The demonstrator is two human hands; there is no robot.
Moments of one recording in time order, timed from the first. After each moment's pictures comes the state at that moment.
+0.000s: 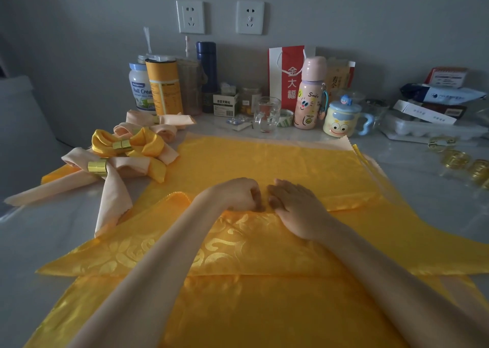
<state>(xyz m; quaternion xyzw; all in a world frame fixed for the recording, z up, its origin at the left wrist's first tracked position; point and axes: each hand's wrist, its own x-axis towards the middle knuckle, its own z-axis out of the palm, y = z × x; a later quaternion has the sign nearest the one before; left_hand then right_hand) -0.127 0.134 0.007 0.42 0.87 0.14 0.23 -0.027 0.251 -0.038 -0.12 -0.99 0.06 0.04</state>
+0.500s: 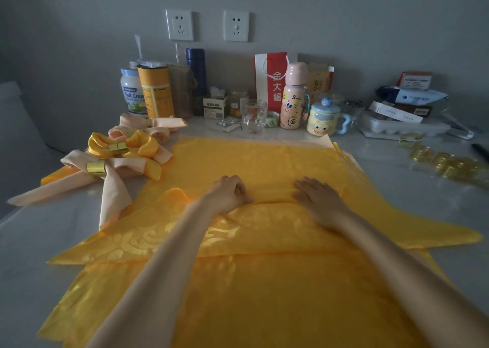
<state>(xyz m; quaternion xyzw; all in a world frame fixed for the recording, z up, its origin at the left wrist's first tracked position) -0.124 0.120 -0.012 0.37 0.88 0.25 0.17 0.015 0.292 -0.030 -0.25 -0.96 0.13 0.00</state>
